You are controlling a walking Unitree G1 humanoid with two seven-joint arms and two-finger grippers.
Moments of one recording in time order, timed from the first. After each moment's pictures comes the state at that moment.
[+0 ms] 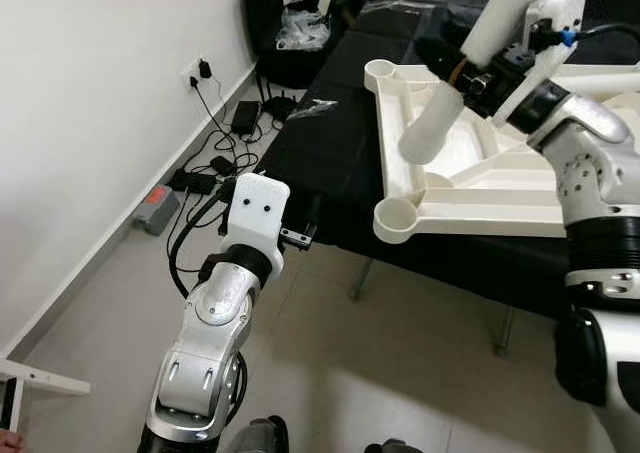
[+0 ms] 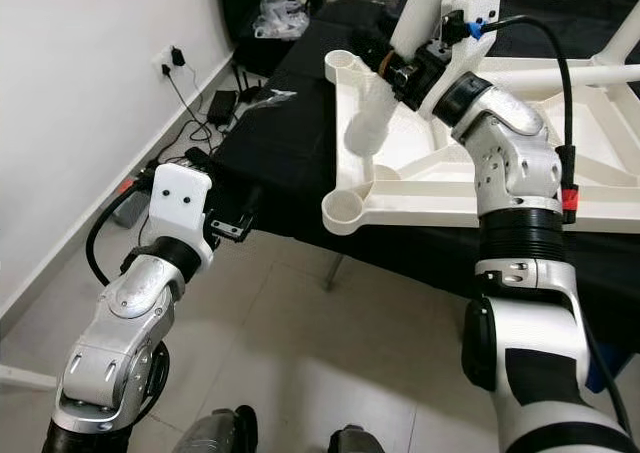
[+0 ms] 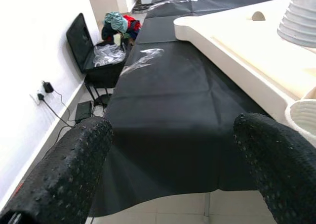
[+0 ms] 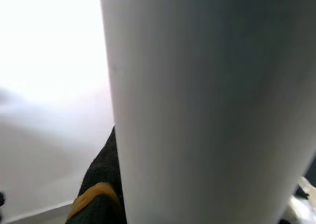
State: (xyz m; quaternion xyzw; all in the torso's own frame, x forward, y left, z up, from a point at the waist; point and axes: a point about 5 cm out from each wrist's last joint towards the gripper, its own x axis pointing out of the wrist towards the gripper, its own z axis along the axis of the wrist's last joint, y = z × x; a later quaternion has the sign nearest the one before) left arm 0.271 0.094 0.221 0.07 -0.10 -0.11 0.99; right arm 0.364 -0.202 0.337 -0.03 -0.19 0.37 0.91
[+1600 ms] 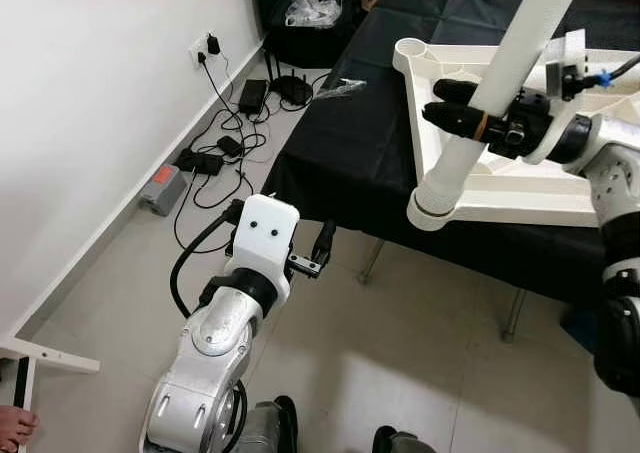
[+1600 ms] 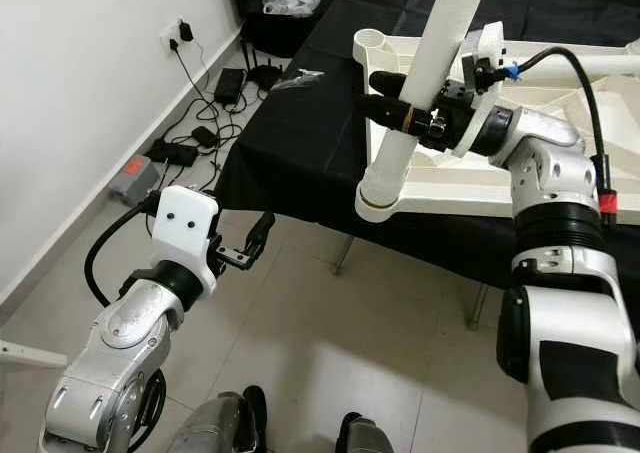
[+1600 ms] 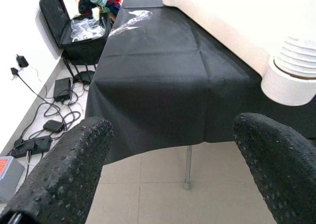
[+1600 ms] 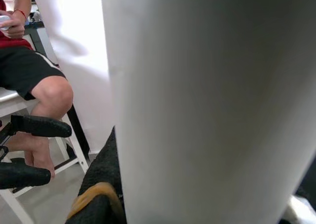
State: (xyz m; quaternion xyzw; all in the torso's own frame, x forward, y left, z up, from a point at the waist) left arm 0.246 0.083 0.214 0.05 -0.07 -0.16 0.98; right arm 0.359 -0.237 0.307 -0.06 -0.11 0.51 0.85
